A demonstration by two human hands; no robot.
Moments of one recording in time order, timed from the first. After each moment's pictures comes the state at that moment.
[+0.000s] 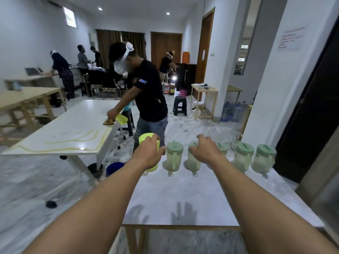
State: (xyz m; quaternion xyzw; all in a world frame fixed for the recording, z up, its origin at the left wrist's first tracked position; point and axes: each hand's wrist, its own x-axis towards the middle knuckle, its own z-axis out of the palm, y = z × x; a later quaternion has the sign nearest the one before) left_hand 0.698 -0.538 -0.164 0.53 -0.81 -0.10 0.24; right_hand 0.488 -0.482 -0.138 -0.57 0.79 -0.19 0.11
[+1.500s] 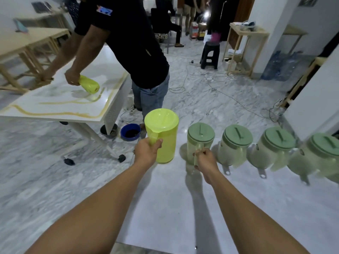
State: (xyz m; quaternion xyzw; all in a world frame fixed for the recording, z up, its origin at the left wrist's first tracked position) left_hand 0.690 -0.763 -0.361 0.66 -0.53 -0.40 0.36; right_hand 0.485 -0.732 -0.392 -0.30 0.72 -0.41 0.48
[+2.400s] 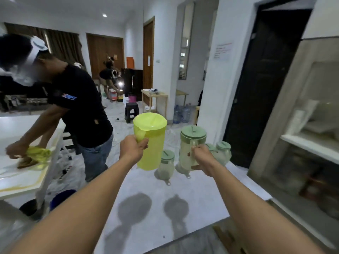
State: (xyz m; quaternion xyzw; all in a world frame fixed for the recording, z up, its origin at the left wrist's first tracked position) left_hand 0.674 -0.625 -0.135 0.46 -0.69 -0.40 0.39; right_hand 0.475 -0.487 -0.139 -0.25 0.74 -0.53 0.32
